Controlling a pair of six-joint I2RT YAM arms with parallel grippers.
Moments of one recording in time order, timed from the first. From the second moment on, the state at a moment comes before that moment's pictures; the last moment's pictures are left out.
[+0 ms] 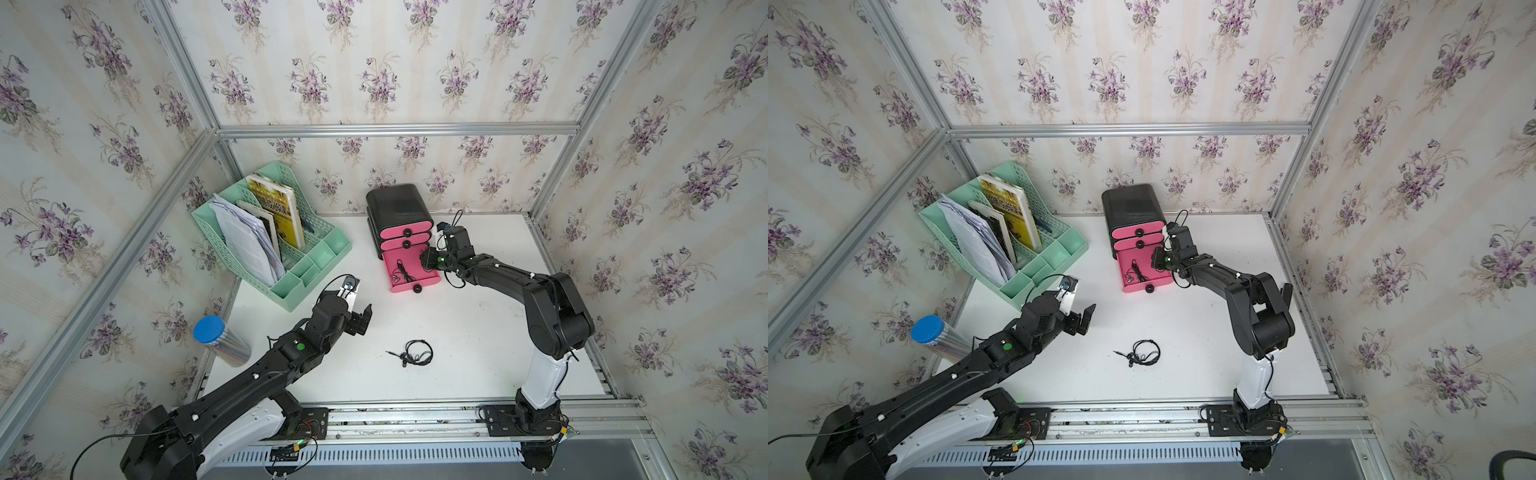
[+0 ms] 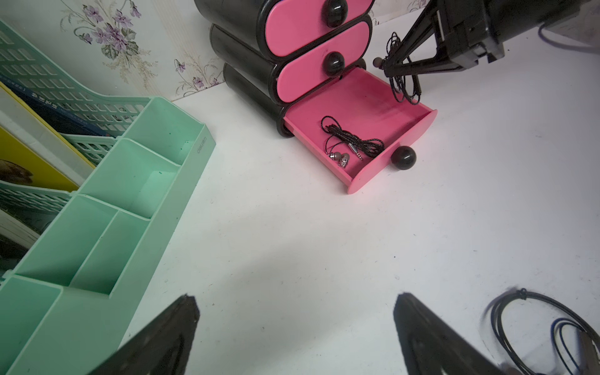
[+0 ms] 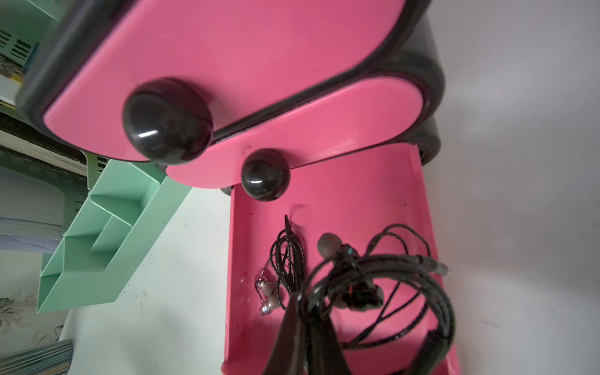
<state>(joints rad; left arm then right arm) -0.69 0.92 0.52 -0.12 -0.31 -0.06 0.43 1.88 1.21 -0.03 -0.25 0.50</state>
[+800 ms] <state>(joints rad) -0.69 0.88 0.50 -0.11 -0.31 -0.06 0.51 1.93 1.24 -0.02 -0.25 0.52</state>
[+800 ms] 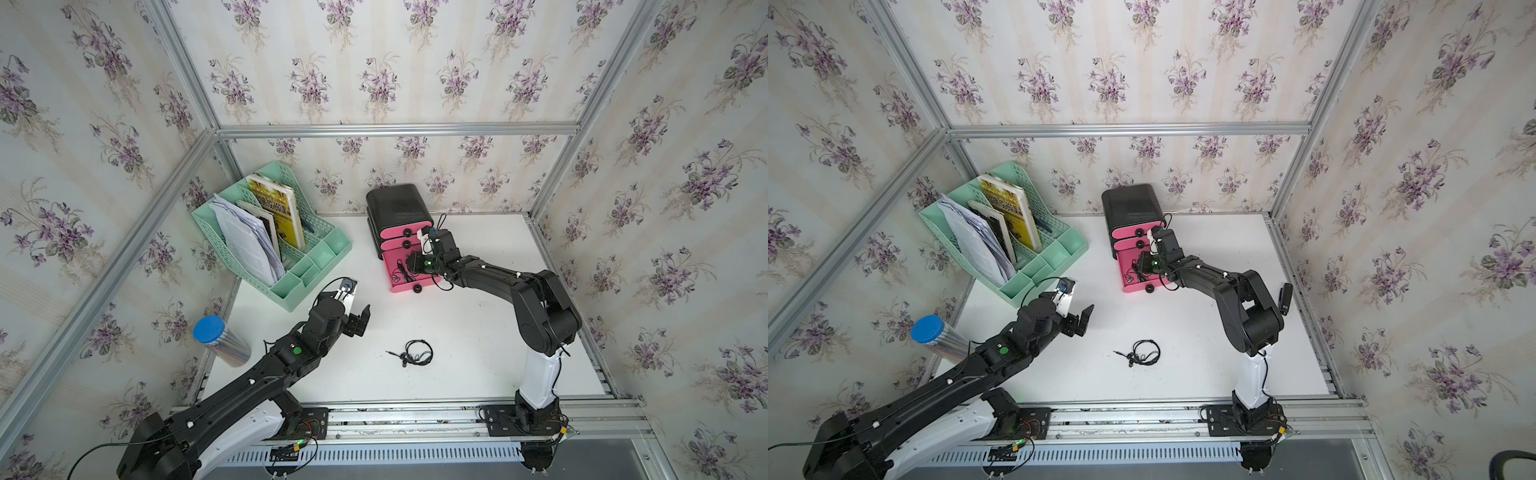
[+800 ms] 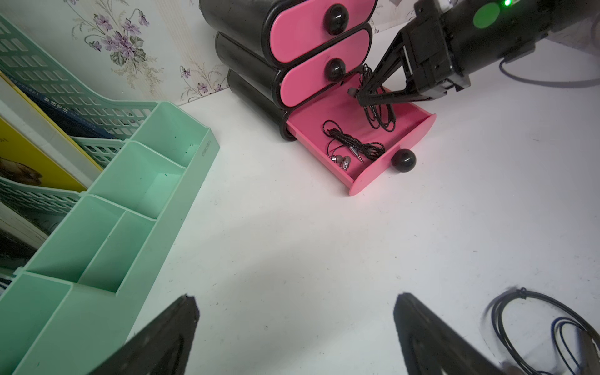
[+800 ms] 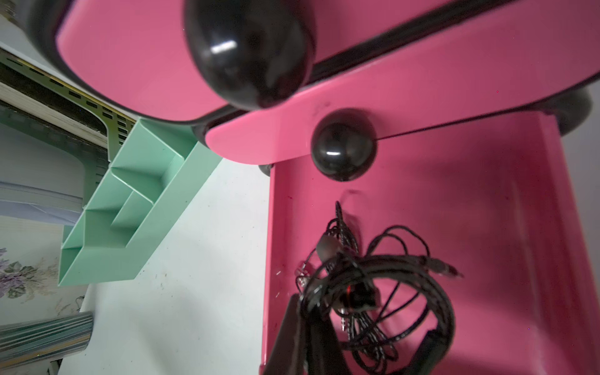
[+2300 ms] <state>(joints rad) -0.79 1.11 0.76 -0.36 -0.17 -0.52 0.51 1.63 0.94 0.08 -0.36 0.46</state>
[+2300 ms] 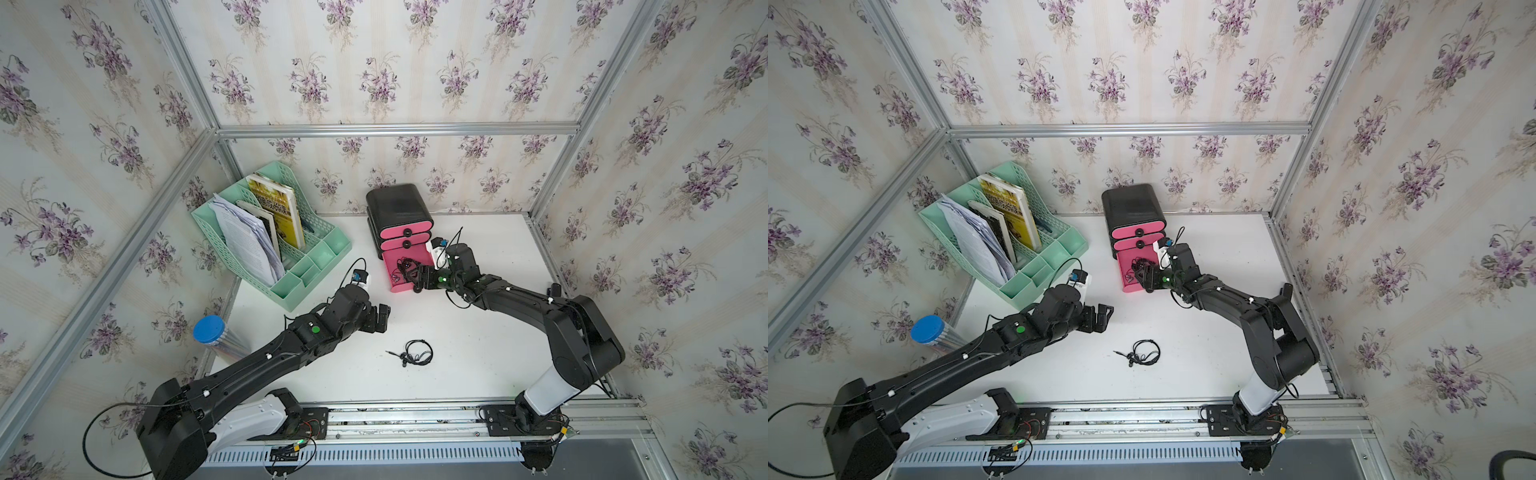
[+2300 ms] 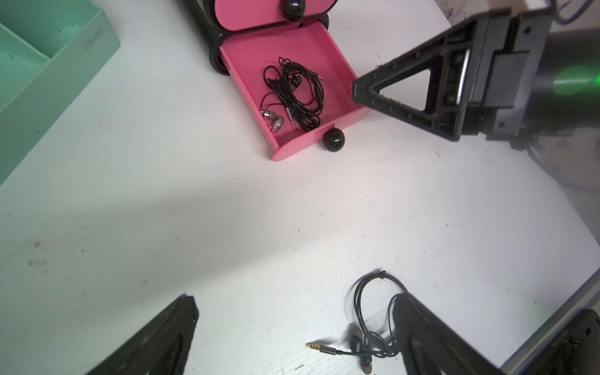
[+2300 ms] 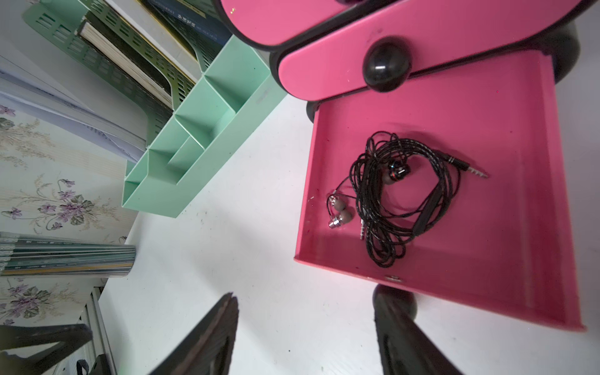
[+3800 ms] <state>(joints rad) -1.15 1.74 1.11 -0.55 -0.32 -0.38 0.51 1.19 0.66 -0.06 0.01 0.53</state>
